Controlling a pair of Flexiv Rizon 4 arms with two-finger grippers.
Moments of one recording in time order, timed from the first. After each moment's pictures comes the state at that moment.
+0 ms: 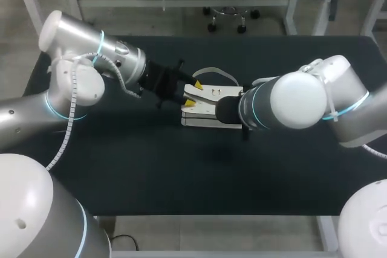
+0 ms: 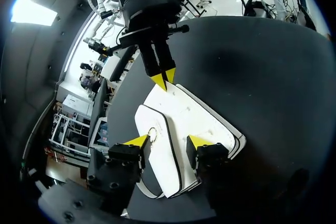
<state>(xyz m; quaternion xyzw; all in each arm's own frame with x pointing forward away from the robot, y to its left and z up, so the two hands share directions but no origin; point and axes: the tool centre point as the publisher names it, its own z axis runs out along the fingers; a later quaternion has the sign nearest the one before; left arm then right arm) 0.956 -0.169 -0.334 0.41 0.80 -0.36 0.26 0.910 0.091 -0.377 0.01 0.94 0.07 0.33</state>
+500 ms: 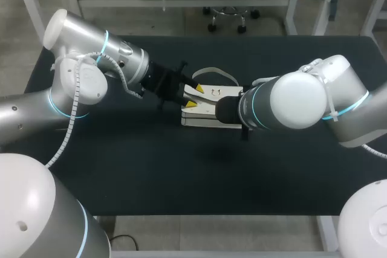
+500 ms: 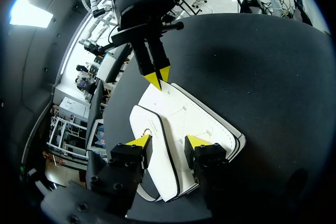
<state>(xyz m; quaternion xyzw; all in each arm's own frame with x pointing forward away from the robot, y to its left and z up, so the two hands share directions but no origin) 0.955 -0.173 -0.343 0.43 0.79 -0.35 0.25 0.910 0.091 -0.377 0.01 0.94 0.07 0.33</state>
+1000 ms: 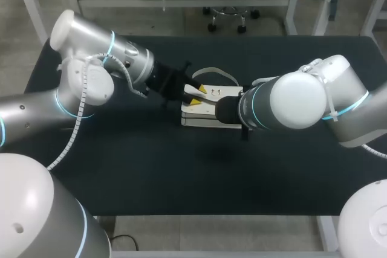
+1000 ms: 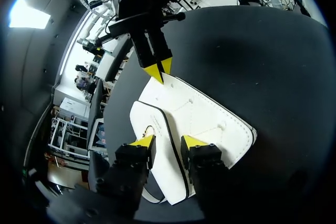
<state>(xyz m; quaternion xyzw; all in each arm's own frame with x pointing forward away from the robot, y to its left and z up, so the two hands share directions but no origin) 0.967 -0.182 -0.350 0.44 0.79 -0.34 0.26 0.910 0.091 -0.377 0.01 0.94 0.07 0.33</state>
